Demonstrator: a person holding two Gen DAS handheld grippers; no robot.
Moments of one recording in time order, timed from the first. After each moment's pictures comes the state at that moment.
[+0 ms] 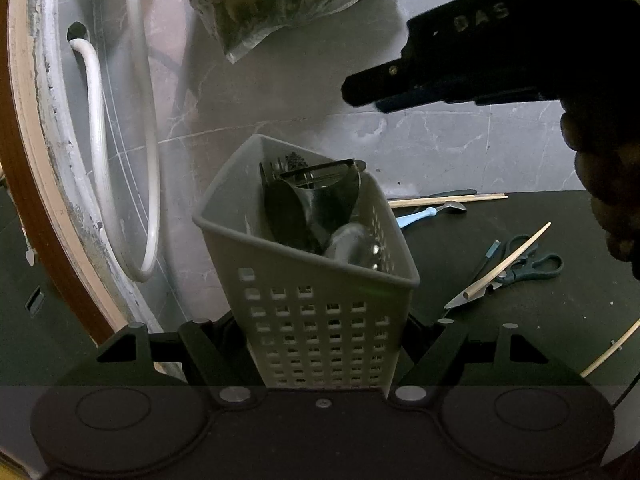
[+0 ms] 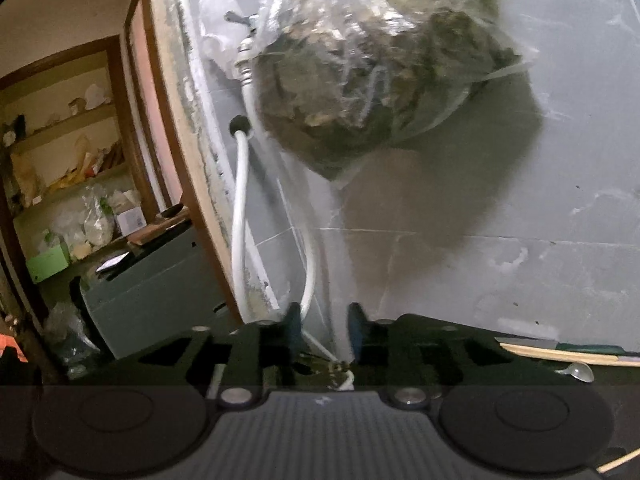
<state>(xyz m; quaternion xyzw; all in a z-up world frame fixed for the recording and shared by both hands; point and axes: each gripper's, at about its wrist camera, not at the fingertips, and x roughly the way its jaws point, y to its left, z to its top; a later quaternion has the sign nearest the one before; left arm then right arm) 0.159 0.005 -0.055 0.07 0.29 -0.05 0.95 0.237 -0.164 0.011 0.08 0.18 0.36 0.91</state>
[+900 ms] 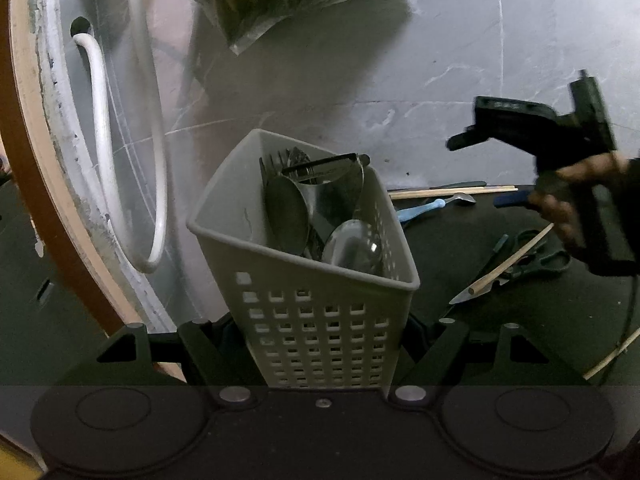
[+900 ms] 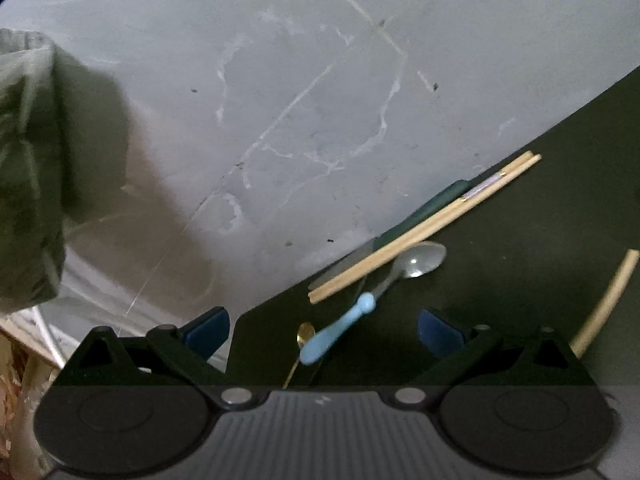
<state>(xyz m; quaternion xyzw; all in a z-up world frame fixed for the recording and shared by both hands) 0.167 -0.002 -0.051 0.07 0.31 -0.03 0.95 0.375 -0.288 -0.111 0.39 0.34 0.15 0.84</state>
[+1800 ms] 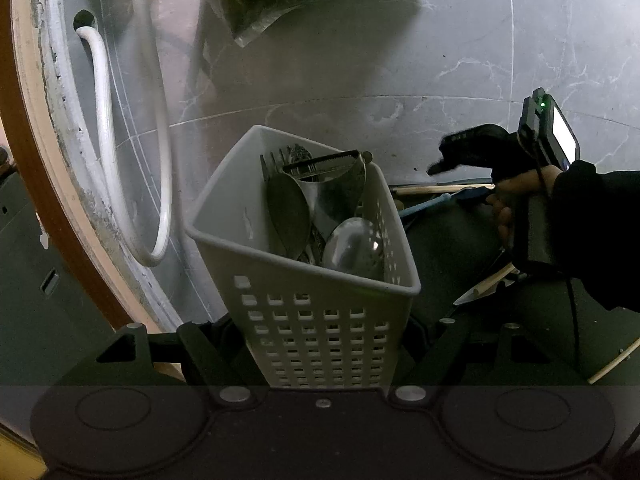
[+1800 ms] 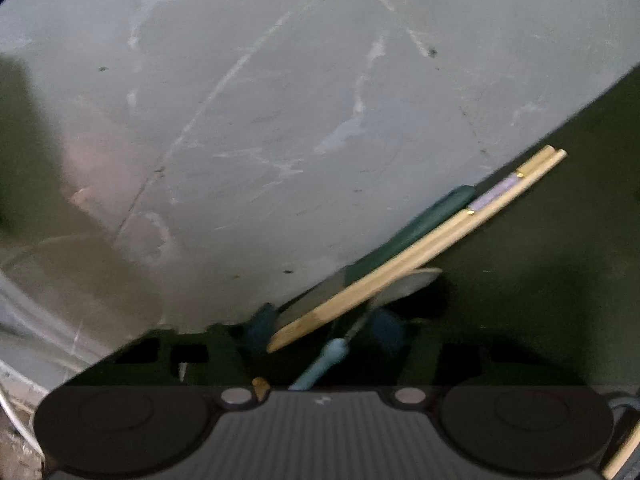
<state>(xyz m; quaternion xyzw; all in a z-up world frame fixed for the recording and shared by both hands) 0.172 -0.005 -0.049 0.07 0.32 -0.02 0.94 0.421 -0.256 -0.147 0.39 0.33 0.08 0.86</state>
